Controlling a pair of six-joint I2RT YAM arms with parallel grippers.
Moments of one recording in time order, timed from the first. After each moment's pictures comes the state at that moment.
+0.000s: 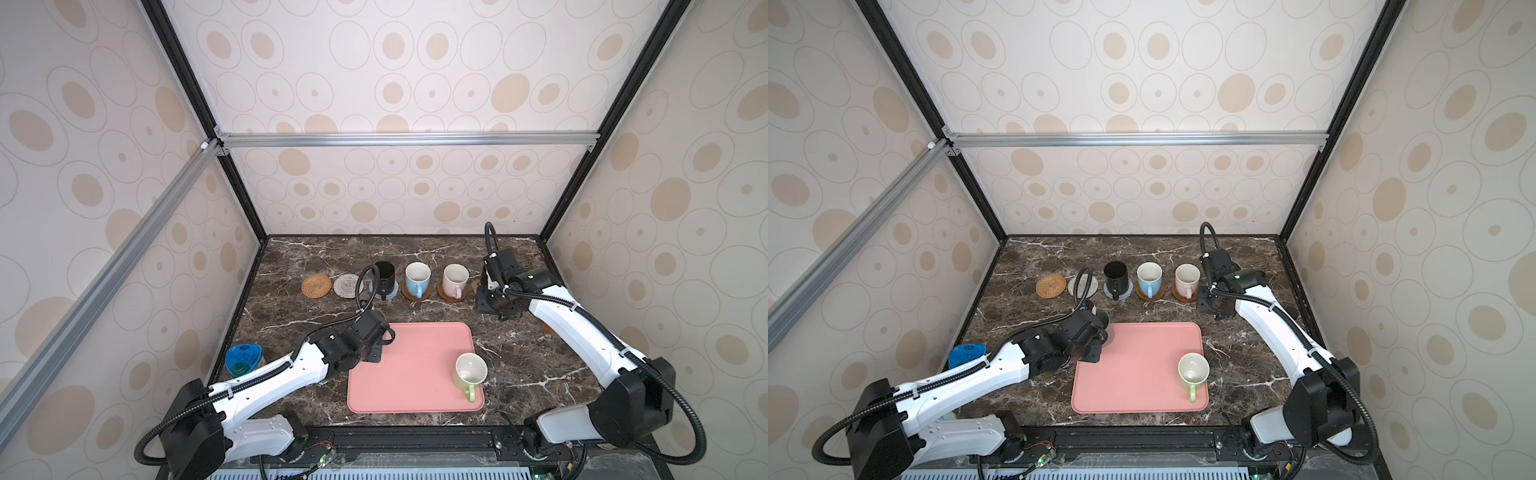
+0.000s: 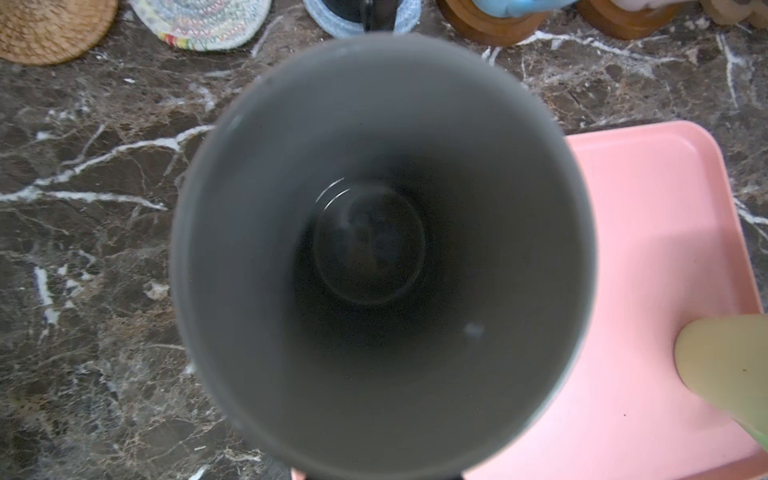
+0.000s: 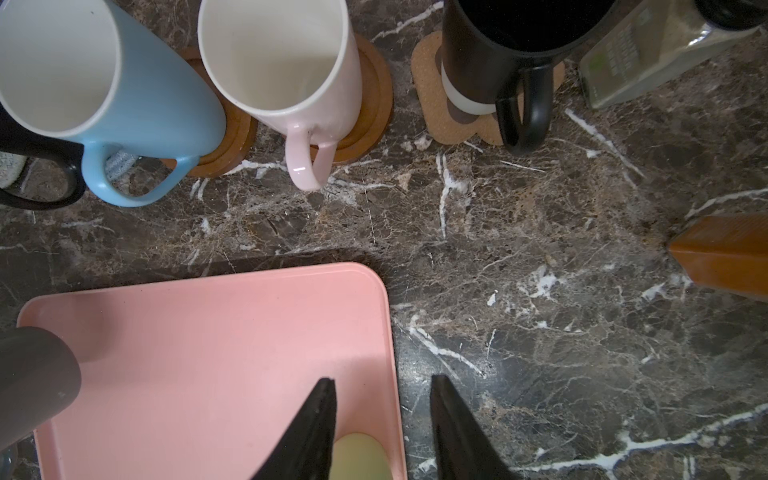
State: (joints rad) left arm -0.85 1.19 0.84 -0.68 -0.31 -0.66; right arm 0.35 1.41 1.26 -1.00 0.10 0.46
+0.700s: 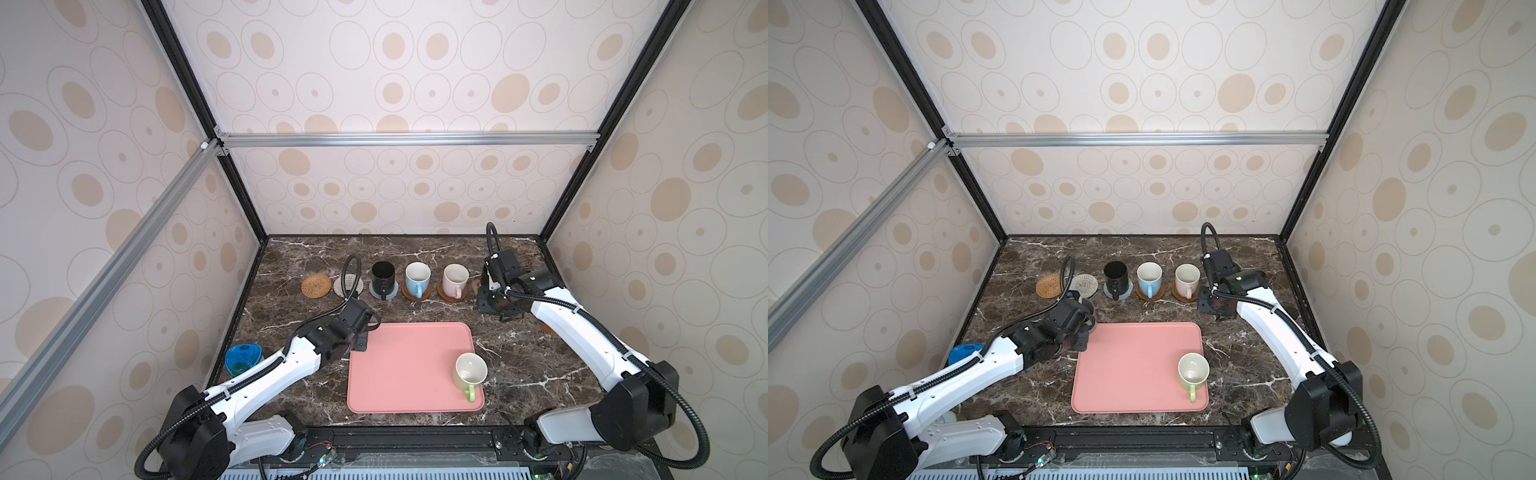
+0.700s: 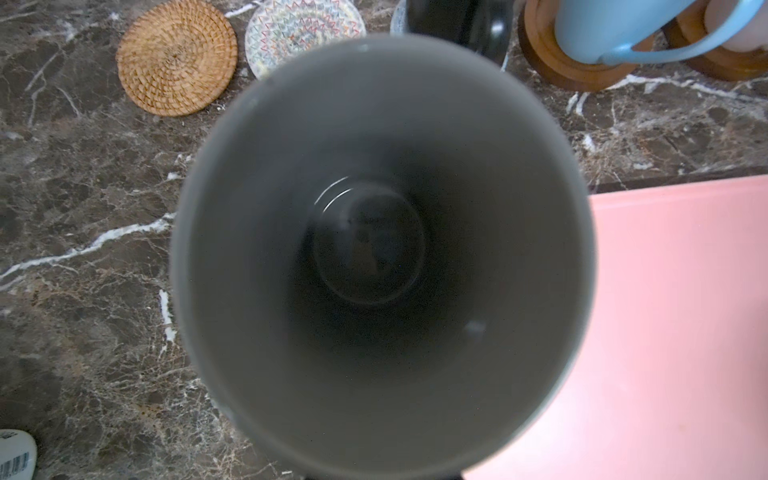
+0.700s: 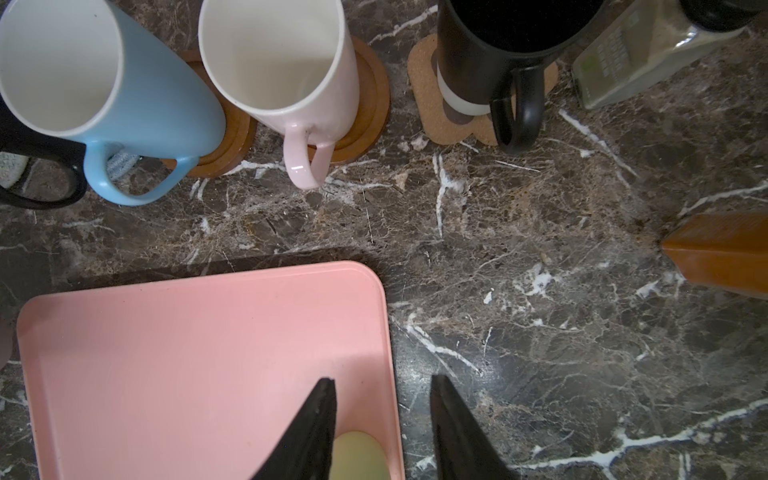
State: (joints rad) left arm -0.68 1.18 0.84 -0.67 -0.35 -0.50; right arm 0.35 1.39 1.25 -1.00 0.11 0.46
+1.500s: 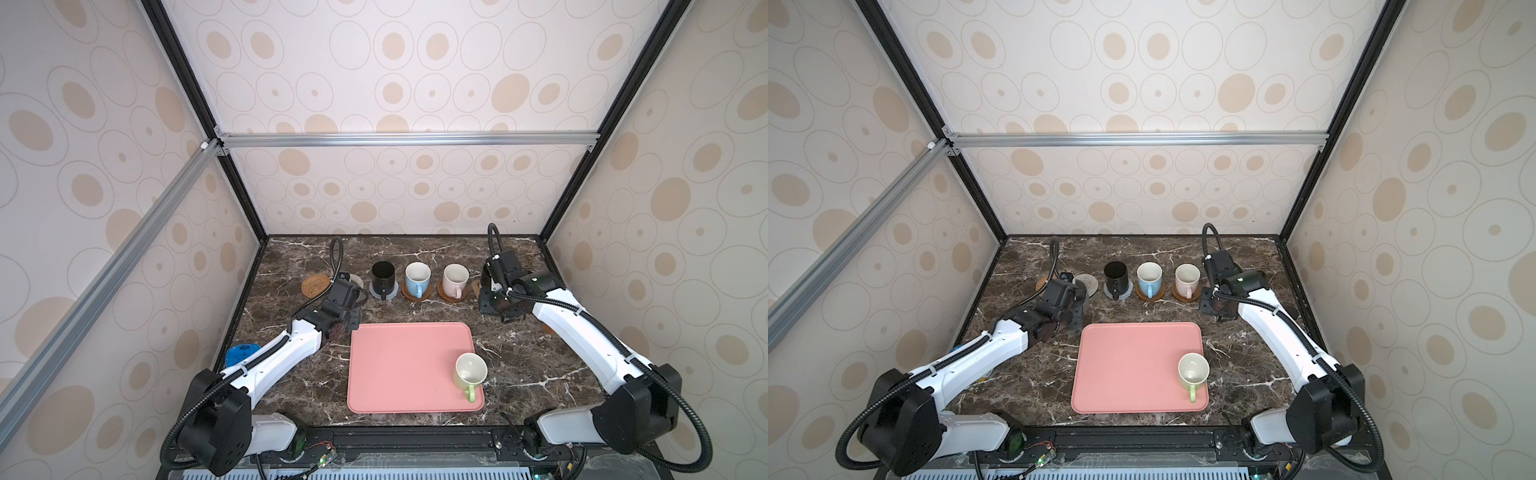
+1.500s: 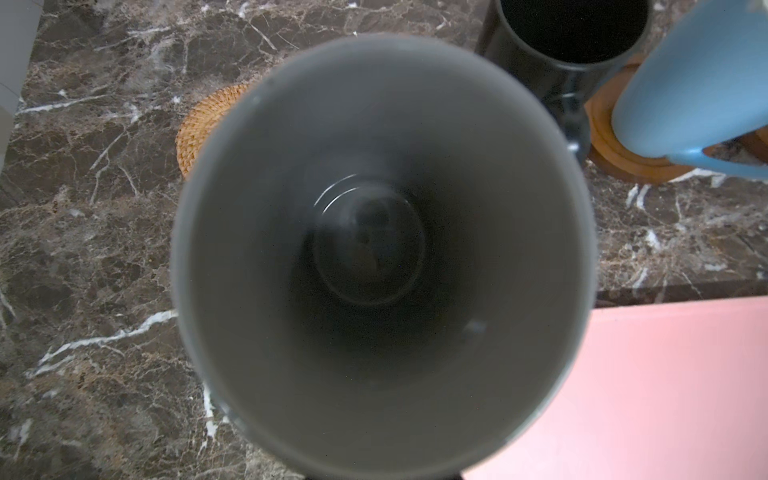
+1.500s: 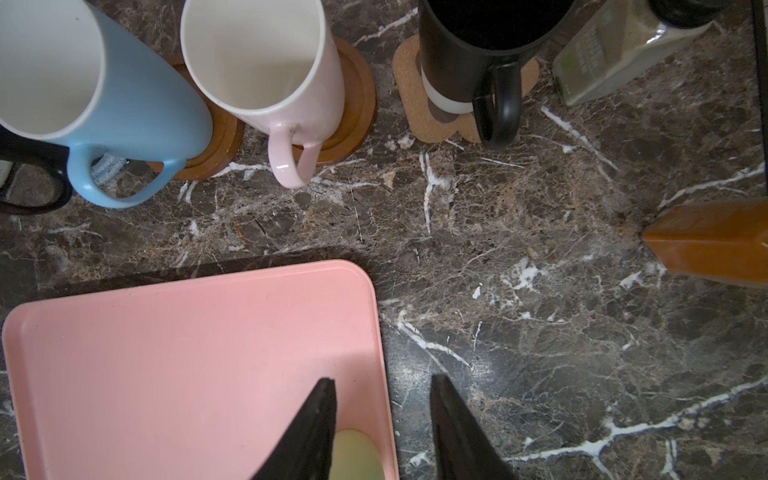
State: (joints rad) left arm -0.47 1.32 0.89 -0.48 -0.31 -0.32; right arm 0.35 1.38 1.25 -1.01 0.14 0.48
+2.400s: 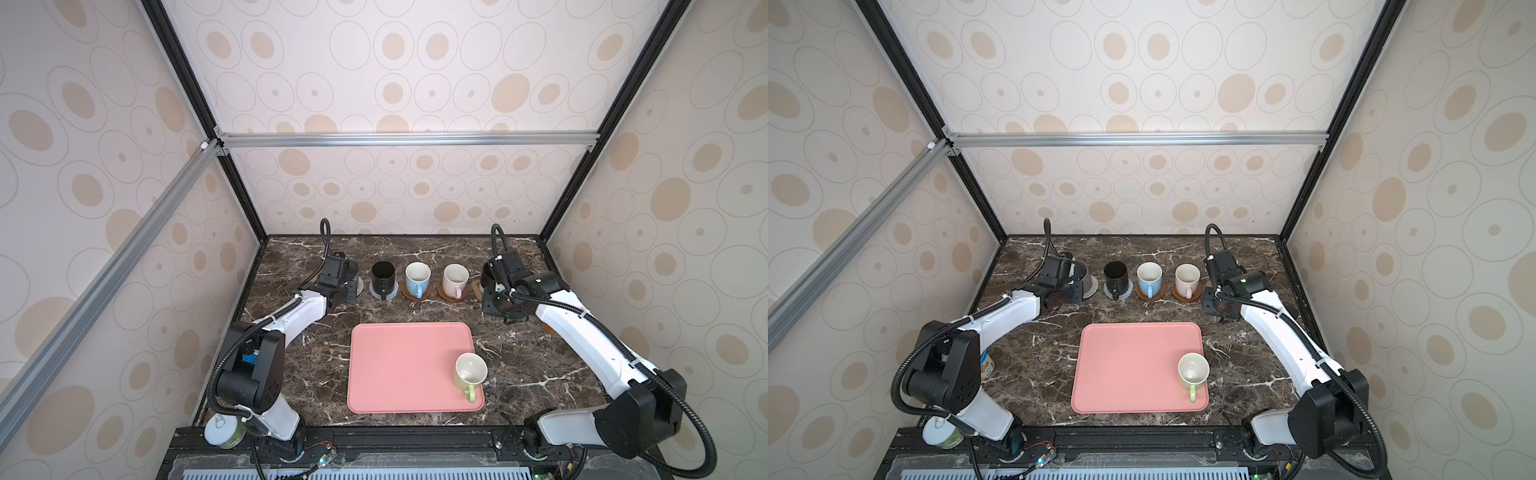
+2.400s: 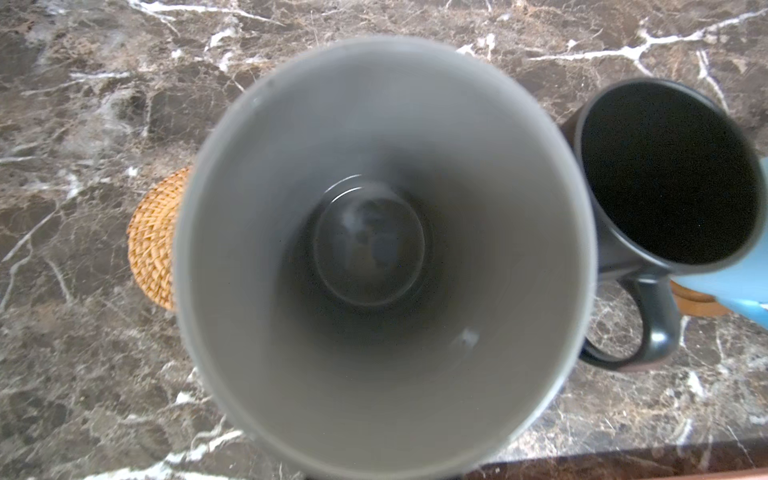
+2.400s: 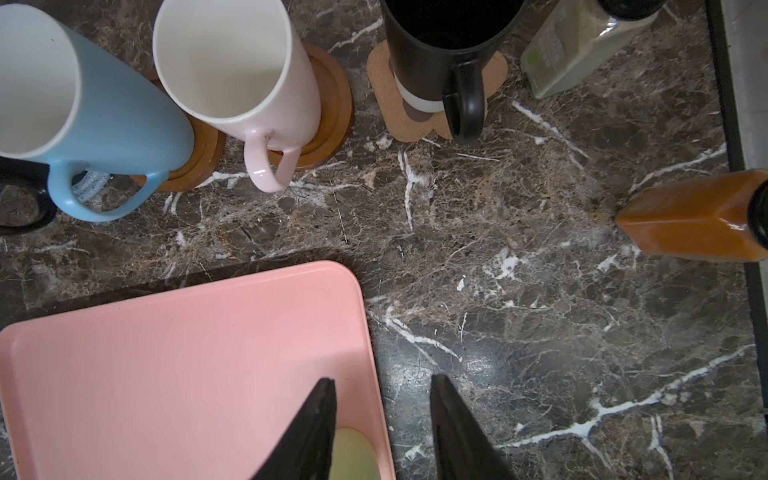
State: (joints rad) left arm -0.29 1.63 1.06 -0.28 -0.14 -0.23; right arm 0.35 1.36 1.25 -1.04 0.17 0.52
